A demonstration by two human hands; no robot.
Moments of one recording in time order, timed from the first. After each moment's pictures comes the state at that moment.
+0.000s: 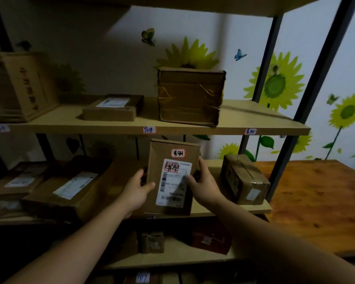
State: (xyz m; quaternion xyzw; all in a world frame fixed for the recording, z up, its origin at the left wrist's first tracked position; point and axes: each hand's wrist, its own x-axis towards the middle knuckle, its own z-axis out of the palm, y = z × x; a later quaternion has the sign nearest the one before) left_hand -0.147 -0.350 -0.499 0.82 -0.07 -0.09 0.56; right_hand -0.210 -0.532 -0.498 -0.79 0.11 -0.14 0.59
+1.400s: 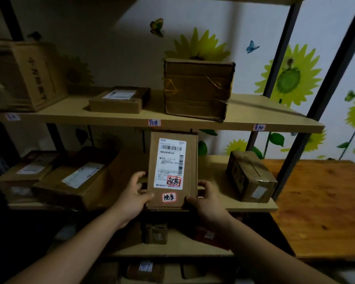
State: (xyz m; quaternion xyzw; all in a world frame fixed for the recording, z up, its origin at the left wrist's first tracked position) left_hand -0.178 -0.326 -0.513 0.76 -0.07 -0.14 0.63; right_hand -0.244 -0.523 -0.529 -0.69 0.16 -0.02 0.71
